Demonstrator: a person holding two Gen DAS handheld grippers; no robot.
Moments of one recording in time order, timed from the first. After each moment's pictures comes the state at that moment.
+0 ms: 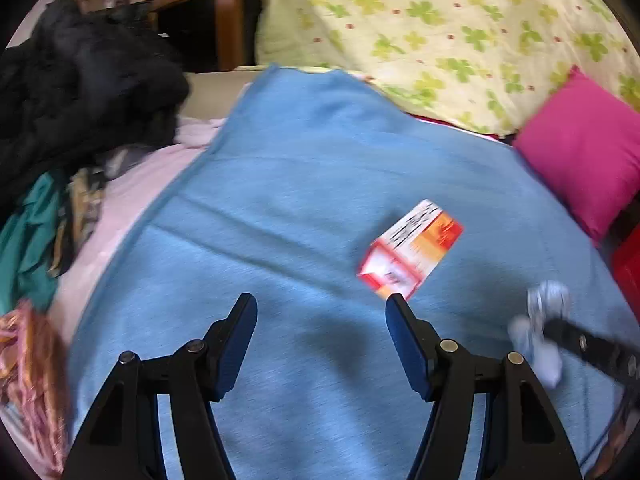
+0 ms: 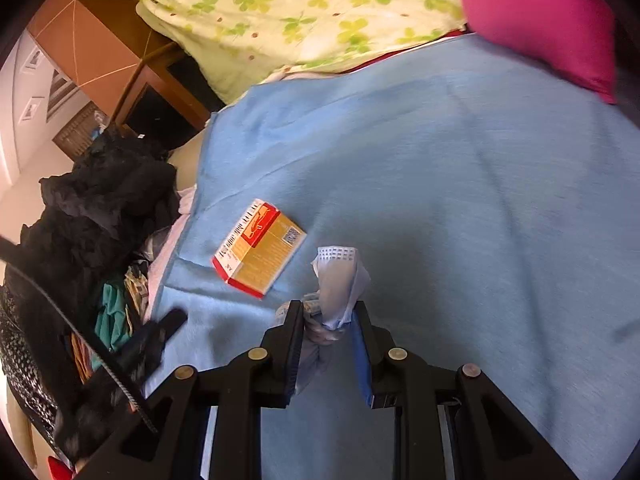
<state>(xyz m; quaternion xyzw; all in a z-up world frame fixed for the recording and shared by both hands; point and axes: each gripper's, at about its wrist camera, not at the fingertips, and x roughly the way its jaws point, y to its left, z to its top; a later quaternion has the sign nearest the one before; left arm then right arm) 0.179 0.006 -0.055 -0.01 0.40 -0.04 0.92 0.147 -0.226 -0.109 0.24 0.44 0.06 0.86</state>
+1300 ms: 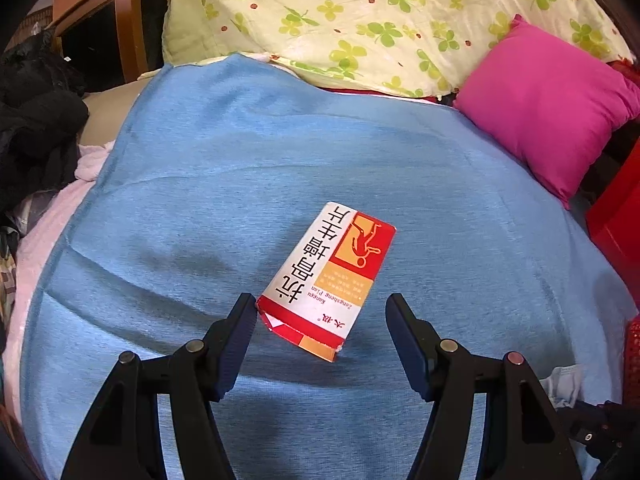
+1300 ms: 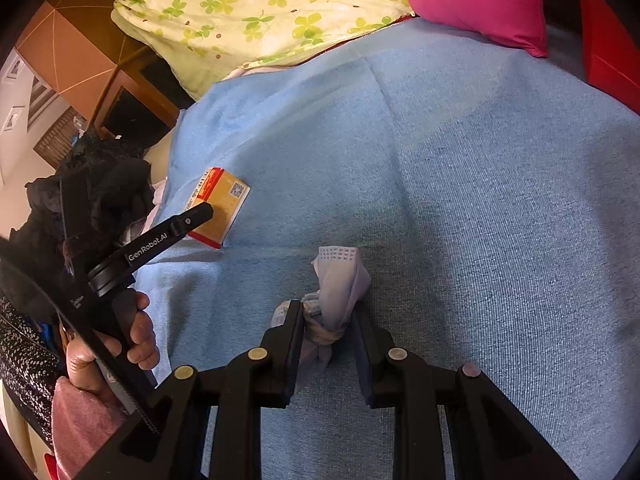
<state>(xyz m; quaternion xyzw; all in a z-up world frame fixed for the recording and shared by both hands) 0.233 -0.063 -0.078 0.04 0.42 -0.15 0.89 0.095 -0.269 -0.130 0.25 0.46 0.02 0.85</state>
